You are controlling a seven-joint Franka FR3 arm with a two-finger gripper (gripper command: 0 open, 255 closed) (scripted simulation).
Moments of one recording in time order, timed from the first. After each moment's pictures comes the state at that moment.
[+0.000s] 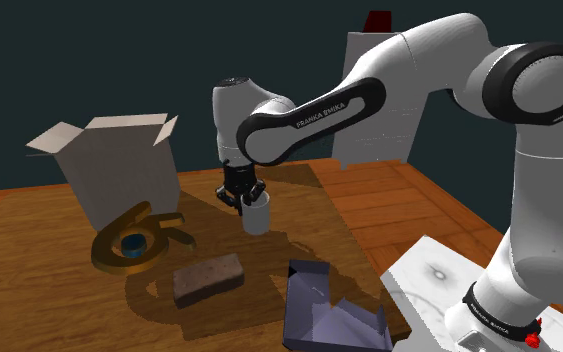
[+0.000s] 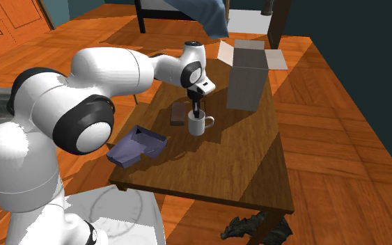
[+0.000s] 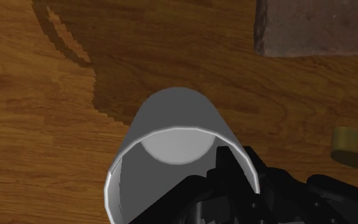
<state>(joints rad) 0.16 0.35 0.50 -1.72 -0.22 2.05 1.03</state>
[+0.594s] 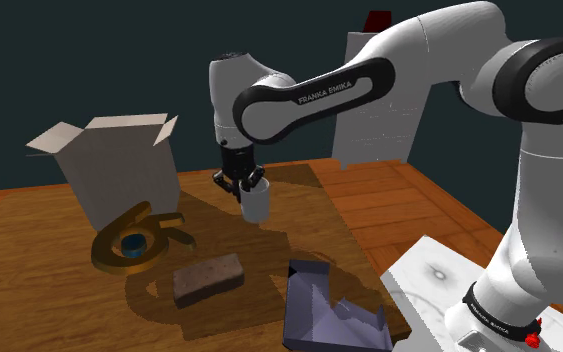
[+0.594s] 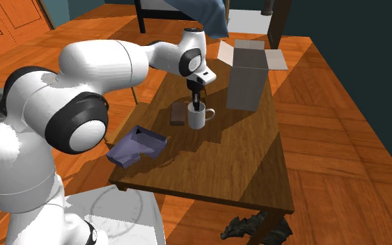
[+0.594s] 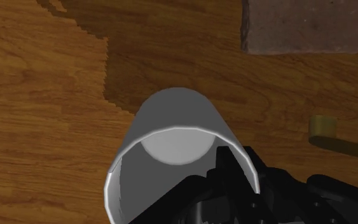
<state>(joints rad) 0.16 0.32 0.51 -1.64 -0.20 1.94 1.02</state>
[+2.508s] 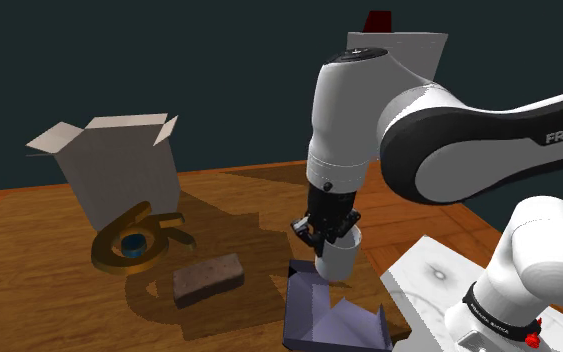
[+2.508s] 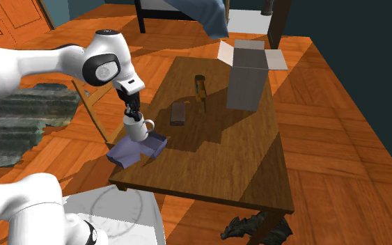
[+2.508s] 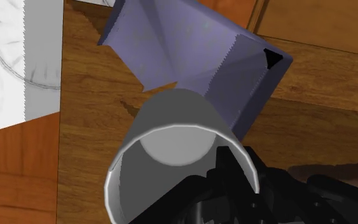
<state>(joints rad) 0.26 -0.47 0.58 -2.36 0.23 1.97 1.00</state>
